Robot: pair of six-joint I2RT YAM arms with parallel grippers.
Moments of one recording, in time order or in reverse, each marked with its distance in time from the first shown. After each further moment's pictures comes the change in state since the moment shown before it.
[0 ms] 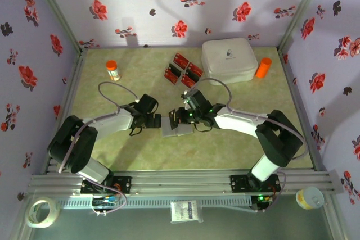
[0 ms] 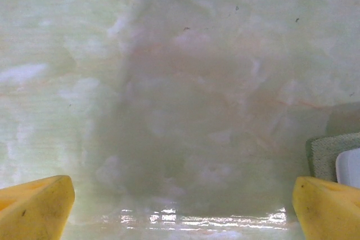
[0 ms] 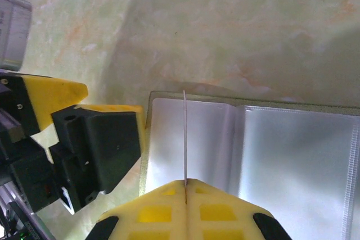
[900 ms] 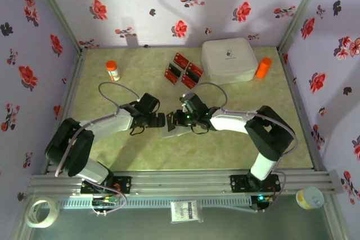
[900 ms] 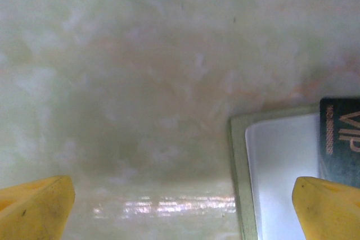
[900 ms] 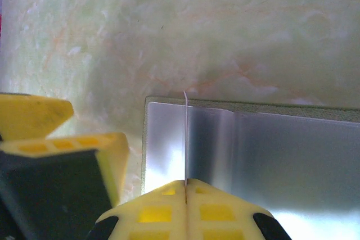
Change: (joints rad) left arm -0.040 -0.035 0.013 -0.016 0.073 -0.070; right arm 0.015 0.087 -0.030 0.131 0.000 0.067
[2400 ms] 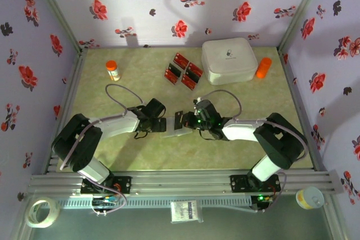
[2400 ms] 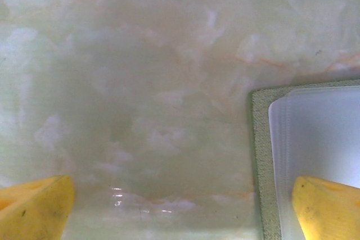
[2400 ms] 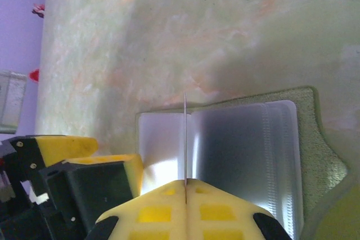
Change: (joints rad) left arm -0.070 0.069 -0.001 -0.013 -0.089 -0.056; right arm -0.058 -0.128 -0.268 0.308 0.038 0.130
